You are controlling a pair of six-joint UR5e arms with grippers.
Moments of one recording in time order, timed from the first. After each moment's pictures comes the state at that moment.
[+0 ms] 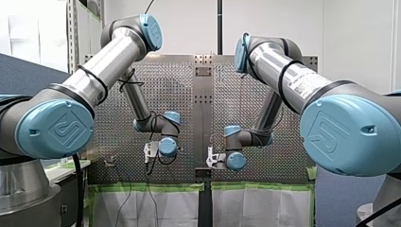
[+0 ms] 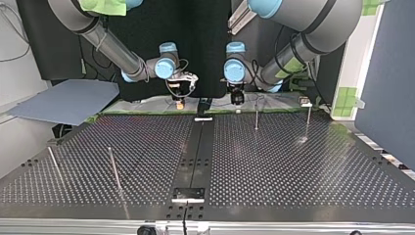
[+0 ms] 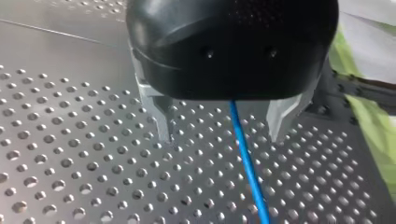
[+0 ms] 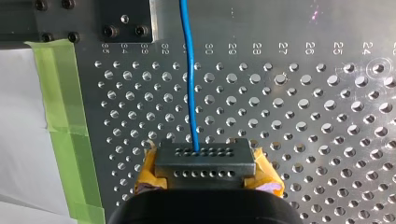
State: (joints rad) left arm -0.39 -2.36 -1.75 -2.44 -2.01 -1.67; right arm 2.16 -0.54 1.43 -0.65 1.66 1.64
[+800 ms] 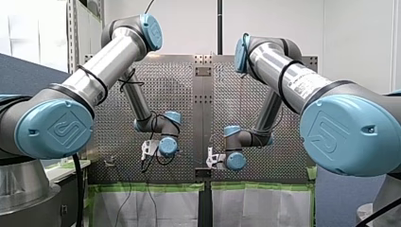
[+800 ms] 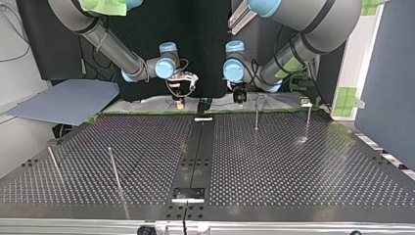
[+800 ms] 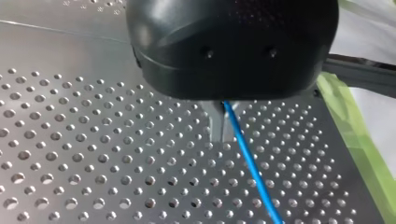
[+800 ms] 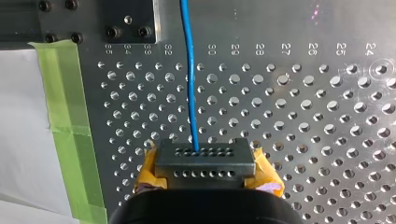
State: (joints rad) left arm -0.40 -2.36 -1.75 -2.48 -2.07 -1.57; right arm 2.17 -0.54 1.43 -0.65 1.66 1.64
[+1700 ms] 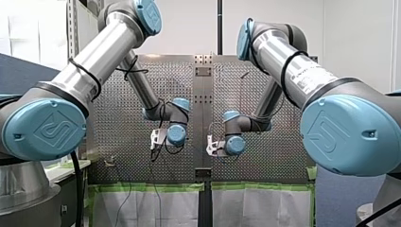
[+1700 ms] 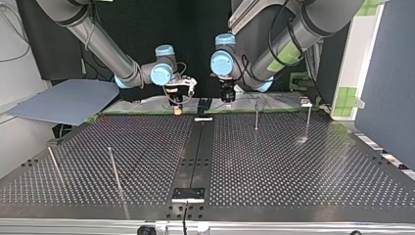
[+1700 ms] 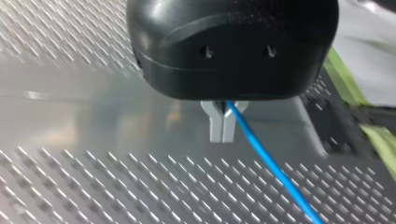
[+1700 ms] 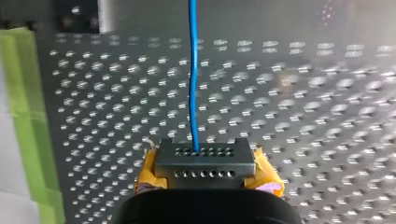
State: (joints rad) left arm -0.50 -2.24 -1.74 -2.55 -2.10 -1.59; right arm 2.17 -0.64 1.42 -0.50 1.67 1.60
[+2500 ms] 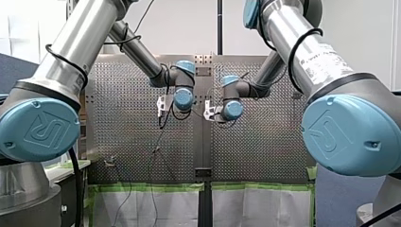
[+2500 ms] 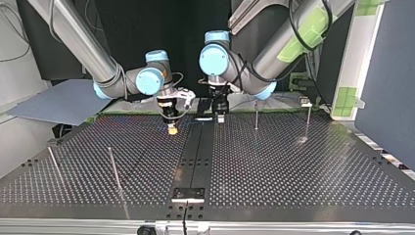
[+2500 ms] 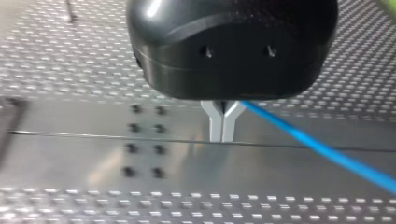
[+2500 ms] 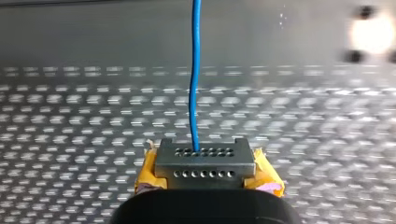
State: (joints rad) left arm -0.56 -2.00 -1.66 -2.73 -2.16 -1.59; right arm 2.18 -0.88 1.38 -0.36 1.67 1.62
